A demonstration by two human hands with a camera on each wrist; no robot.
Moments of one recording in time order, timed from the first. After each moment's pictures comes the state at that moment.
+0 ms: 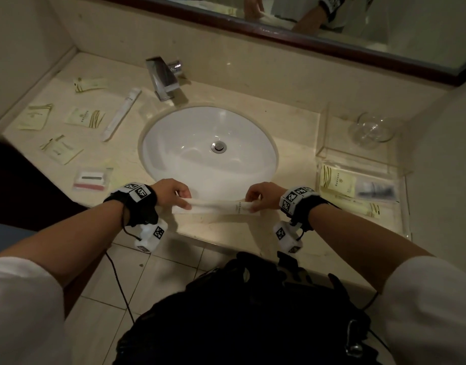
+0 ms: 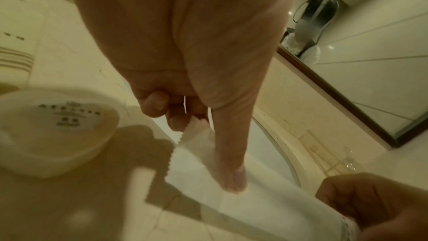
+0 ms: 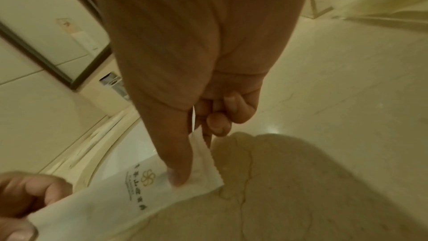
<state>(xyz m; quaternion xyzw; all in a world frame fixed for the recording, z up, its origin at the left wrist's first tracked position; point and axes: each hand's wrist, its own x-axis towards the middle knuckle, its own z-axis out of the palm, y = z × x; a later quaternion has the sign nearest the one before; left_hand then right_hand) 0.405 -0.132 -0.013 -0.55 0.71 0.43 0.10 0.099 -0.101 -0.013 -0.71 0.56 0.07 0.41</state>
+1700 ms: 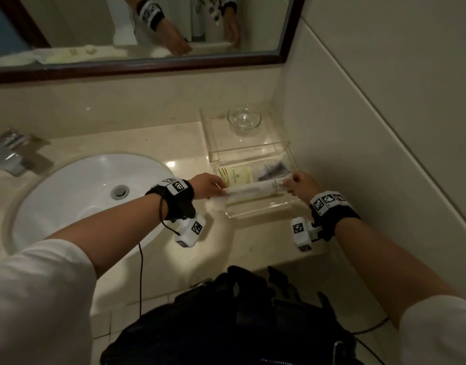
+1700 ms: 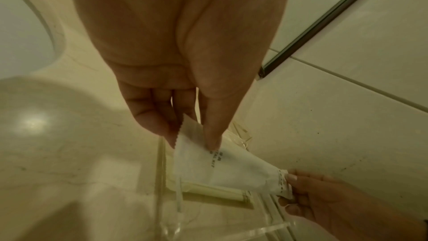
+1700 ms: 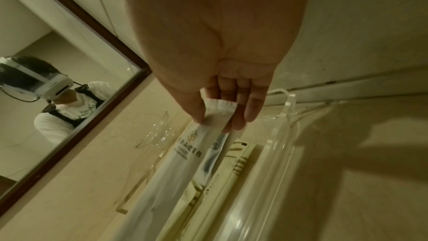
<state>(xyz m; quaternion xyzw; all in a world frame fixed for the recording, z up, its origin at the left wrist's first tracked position) 0.061 -0.144 0.018 -0.37 0.80 0.47 0.10 -0.167 0.030 0.016 -0.29 0.86 -0.29 0.31</state>
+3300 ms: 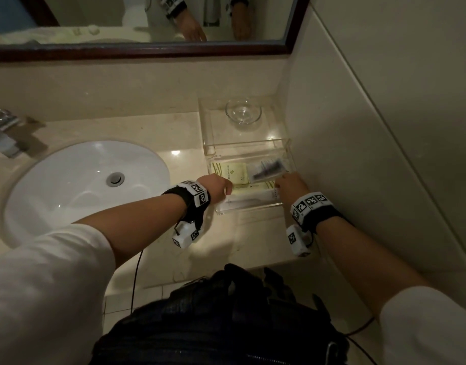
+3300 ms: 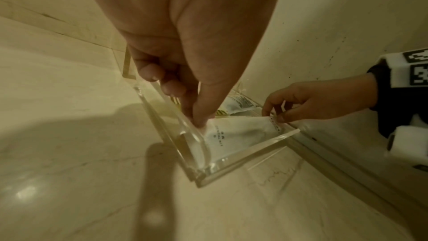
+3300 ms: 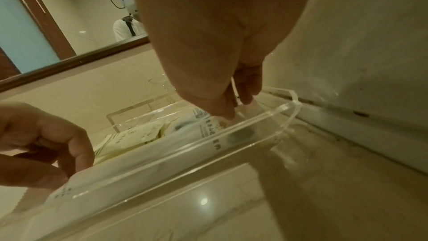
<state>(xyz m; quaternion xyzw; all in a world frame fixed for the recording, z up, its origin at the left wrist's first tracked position) 0.018 -0.114 -0.001 -0.31 0.91 0.19 0.19 -0.178 0.015 -0.005 -0.53 0.83 0.06 0.16</state>
